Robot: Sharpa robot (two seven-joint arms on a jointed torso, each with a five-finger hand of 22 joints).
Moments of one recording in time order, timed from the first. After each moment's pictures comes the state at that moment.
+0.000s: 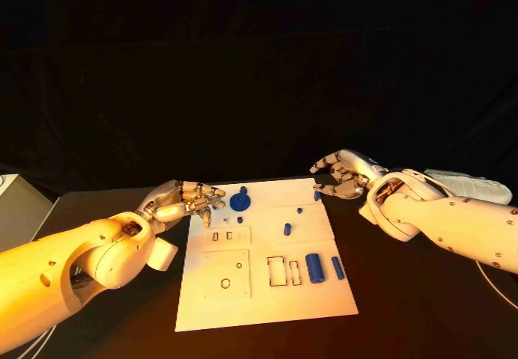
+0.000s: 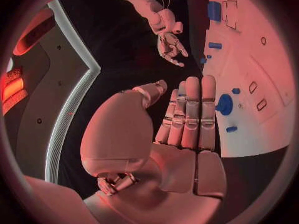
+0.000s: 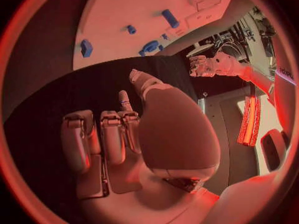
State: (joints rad) left arm 1.05 -0.96 0.22 1.61 -0.36 -0.16 0.22; left_hand 1.31 -0.19 0.61 0.10 0.05 0.89 0.19 0.26 0.24 1.21 0.11 0.10 0.10 1.10 0.05 0.85 0.64 0.17 0.96 0.14 1.02 0.57; right arm 1.36 -0.83 -0.12 1.34 -1.19 -0.50 0.09; right_hand 1.44 -0.24 0.36 0.18 0.23 0.93 0.16 0.13 0.26 1.47 0.08 1.51 1.31 1.47 0.01 1.56 1.31 0.01 1.47 0.11 1.57 1.31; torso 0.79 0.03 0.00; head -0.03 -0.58
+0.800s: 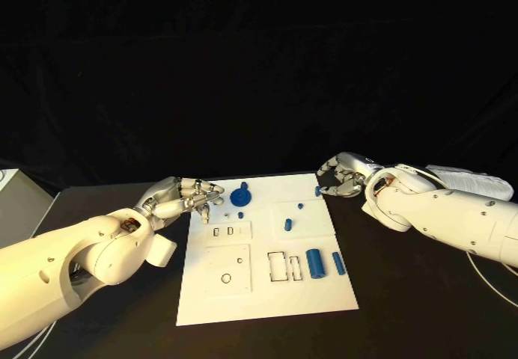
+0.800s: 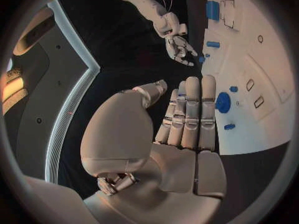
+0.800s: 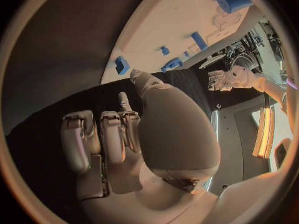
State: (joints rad) left arm 1.04 -0.96 0.22 1.61 -0.36 -0.15 0.22; left_hand 1.31 -0.19 0.61 0.10 0.05 0.89 0.19 0.26 0.23 1.21 0.11 0.10 0.10 1.10 0.05 0.85 0.64 0.17 0.96 0.14 1.02 0.57; right arm 1.35 -0.74 -0.12 1.17 -1.25 -0.39 0.00; right_hand 1.44 -0.25 0.33 0.18 0.24 0.88 0.17 0.12 0.24 1.47 0.09 1.50 1.31 1.47 0.01 1.56 1.31 0.01 1.47 0.11 1.57 1.31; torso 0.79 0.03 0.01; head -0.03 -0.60
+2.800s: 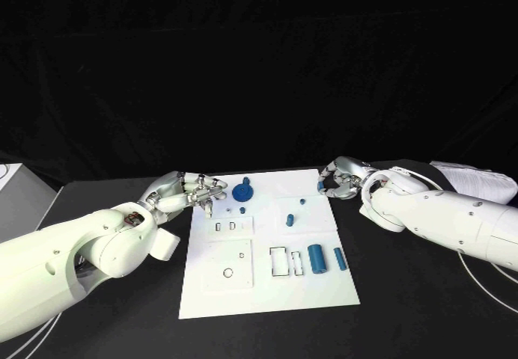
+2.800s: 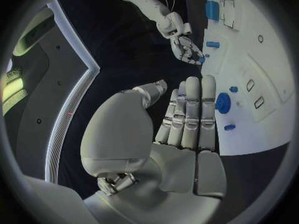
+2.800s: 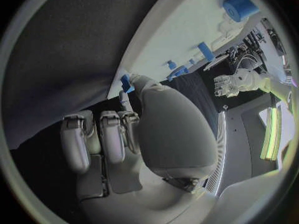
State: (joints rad) left arm 1.04 -0.96 0.22 1.60 -0.37 -0.15 0.22; left_hand 1.31 -0.19 0.60 0.10 0.05 0.89 0.19 0.26 0.24 1.19 0.12 0.10 0.10 1.10 0.05 0.85 0.65 0.17 0.96 0.14 1.02 0.57; right arm 1.32 -0.69 -0.12 1.11 -1.25 -0.36 -0.05; right_hand 1.44 -0.21 0.35 0.23 0.29 0.95 0.17 0.16 0.24 1.47 0.09 1.52 1.31 1.46 0.01 1.56 1.31 0.01 1.47 0.11 1.57 1.31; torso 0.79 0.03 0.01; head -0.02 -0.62
